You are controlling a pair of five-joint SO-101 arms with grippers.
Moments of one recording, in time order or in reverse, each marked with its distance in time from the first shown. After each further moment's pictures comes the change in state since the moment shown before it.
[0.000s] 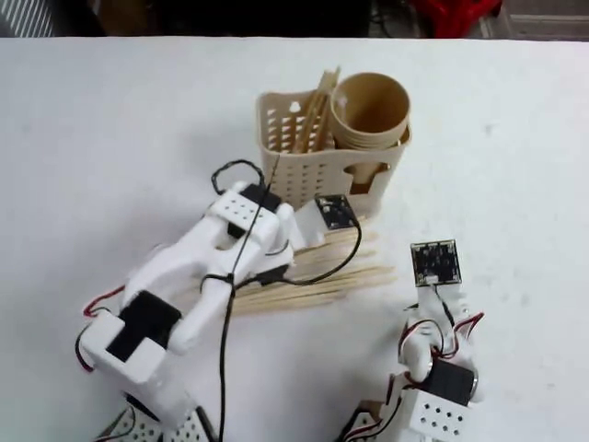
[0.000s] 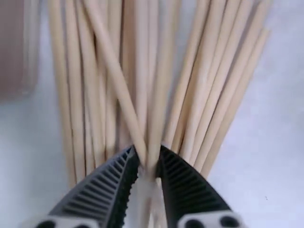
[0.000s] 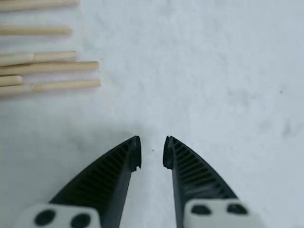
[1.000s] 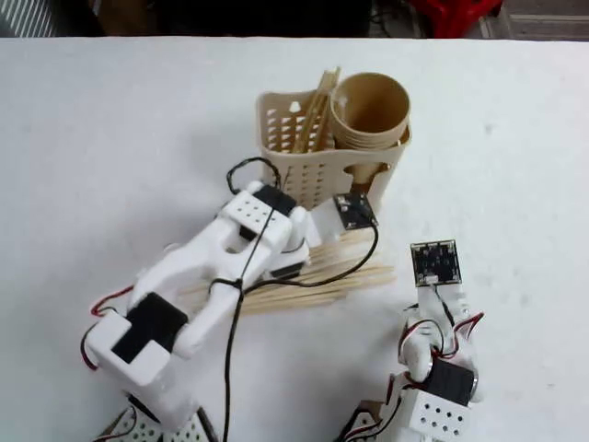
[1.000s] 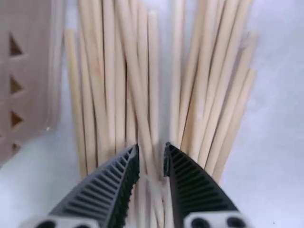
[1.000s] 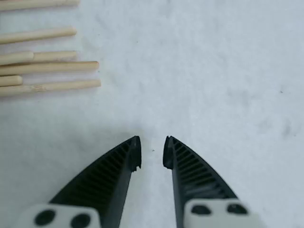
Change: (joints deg) left arm 3.4 0.5 -2.5 -3.7 -0.2; right arm 0.0 0.0 0.0 0.0 0.0
